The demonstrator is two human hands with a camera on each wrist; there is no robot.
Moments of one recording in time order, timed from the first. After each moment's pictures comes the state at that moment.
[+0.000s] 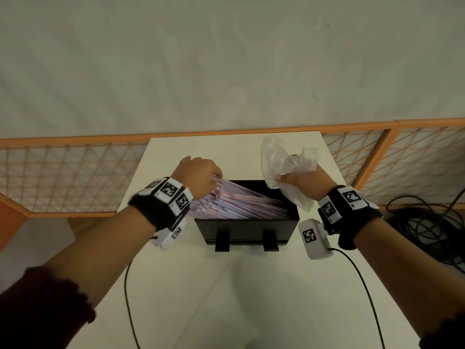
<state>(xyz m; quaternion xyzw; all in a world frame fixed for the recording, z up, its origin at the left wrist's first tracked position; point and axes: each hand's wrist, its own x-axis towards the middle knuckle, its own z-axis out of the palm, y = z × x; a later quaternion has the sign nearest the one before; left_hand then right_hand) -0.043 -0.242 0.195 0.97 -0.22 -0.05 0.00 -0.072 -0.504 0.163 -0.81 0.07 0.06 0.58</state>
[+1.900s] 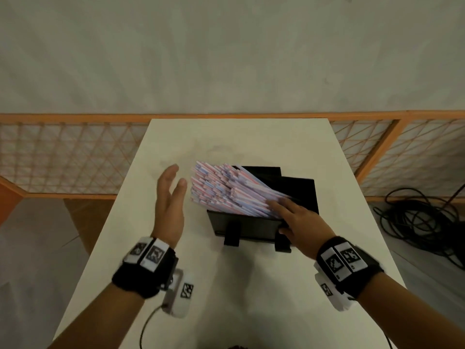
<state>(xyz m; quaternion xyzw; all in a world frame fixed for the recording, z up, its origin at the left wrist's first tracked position) -0.123 -0.194 0.107 0.72 0.03 0.14 0.68 -0.147 -0.472 0.083 -0.98 -0.14 0.10 0.11</state>
